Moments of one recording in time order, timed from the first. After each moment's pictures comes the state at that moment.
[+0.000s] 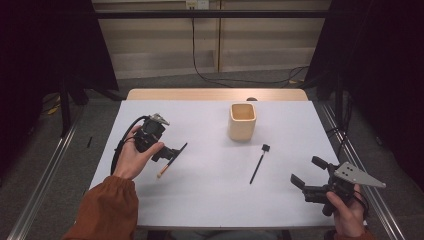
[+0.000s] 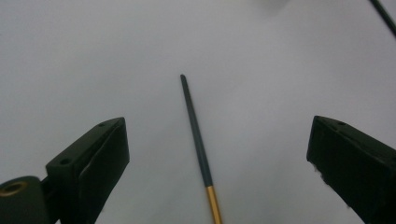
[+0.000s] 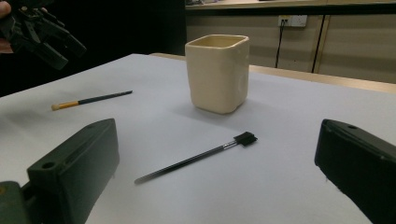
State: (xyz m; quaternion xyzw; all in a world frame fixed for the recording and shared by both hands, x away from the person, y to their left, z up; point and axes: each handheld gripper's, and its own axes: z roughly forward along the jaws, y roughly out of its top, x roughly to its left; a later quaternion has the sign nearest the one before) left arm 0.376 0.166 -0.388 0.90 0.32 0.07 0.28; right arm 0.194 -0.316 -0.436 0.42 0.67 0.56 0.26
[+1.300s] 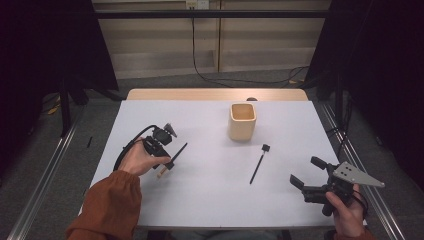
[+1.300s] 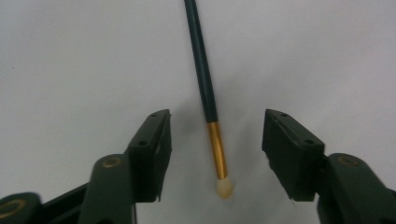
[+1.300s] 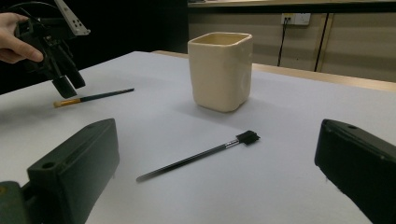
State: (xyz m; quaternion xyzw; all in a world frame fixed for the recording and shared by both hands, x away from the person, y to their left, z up) left arm 0.387 0.150 -0.426 0.93 0.36 -0.01 0.10; right arm 0.195 -0.315 -0.436 0.41 0.67 0.56 0.26
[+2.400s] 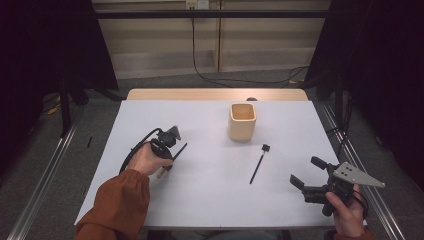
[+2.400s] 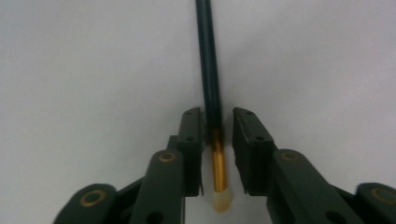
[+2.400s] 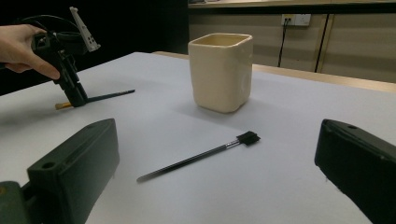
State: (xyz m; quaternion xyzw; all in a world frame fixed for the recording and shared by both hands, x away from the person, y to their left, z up) left arm 0.393 0.138 -0.445 0.92 0.40 -0.01 0.04; right arm 0.194 -0.315 -0.436 0.41 0.67 0.56 0.26
